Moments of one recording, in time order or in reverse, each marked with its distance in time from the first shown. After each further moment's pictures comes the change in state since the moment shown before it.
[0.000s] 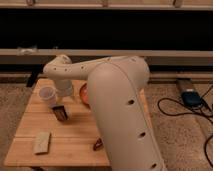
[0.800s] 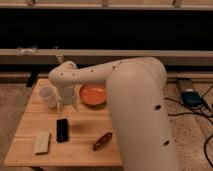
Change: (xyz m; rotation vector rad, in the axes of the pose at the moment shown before) arm 0.060 -0.004 -0.008 -0.116 0.059 -0.043
